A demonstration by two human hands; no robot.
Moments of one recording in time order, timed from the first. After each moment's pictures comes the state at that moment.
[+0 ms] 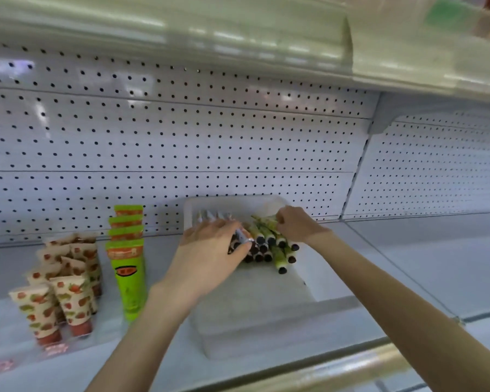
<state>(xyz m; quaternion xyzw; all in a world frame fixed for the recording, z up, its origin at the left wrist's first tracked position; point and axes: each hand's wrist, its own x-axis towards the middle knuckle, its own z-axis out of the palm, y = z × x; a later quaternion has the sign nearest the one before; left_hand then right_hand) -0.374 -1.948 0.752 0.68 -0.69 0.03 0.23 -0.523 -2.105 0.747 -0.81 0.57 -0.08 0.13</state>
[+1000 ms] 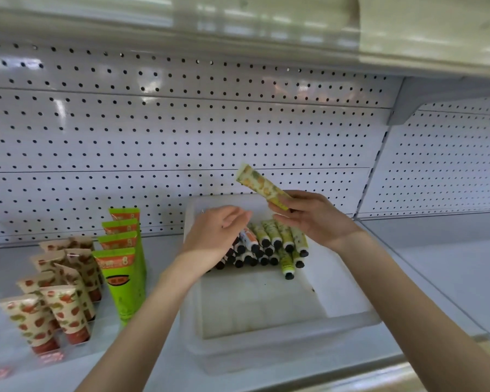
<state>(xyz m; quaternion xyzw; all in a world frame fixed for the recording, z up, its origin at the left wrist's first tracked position) -0.366 -2.001 0.747 0.63 -0.60 -0.22 0.45 -0.541 -2.091 0.771 -0.55 0.31 -0.36 0.69</state>
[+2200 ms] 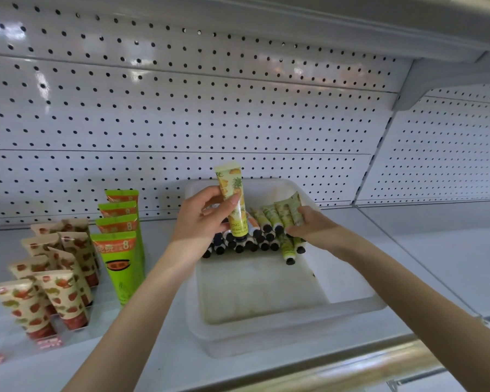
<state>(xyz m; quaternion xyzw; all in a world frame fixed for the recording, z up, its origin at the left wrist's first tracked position) -0.361 -1.984 0.744 0.48 -0.47 -0.34 0.66 -0.543 -2.074 0.745 -0.73 0.55 -0.13 0.37</state>
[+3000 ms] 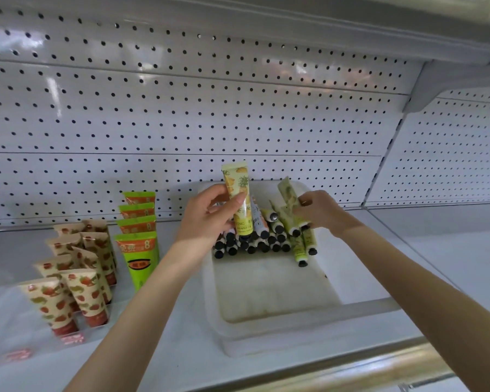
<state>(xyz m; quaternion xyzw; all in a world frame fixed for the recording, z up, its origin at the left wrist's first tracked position) -0.343 -1.980 0.745 0.49 -0.48 -0.35 0.64 -0.521 -2.121 0.741 -0.72 0.57 -0.23 0.33</state>
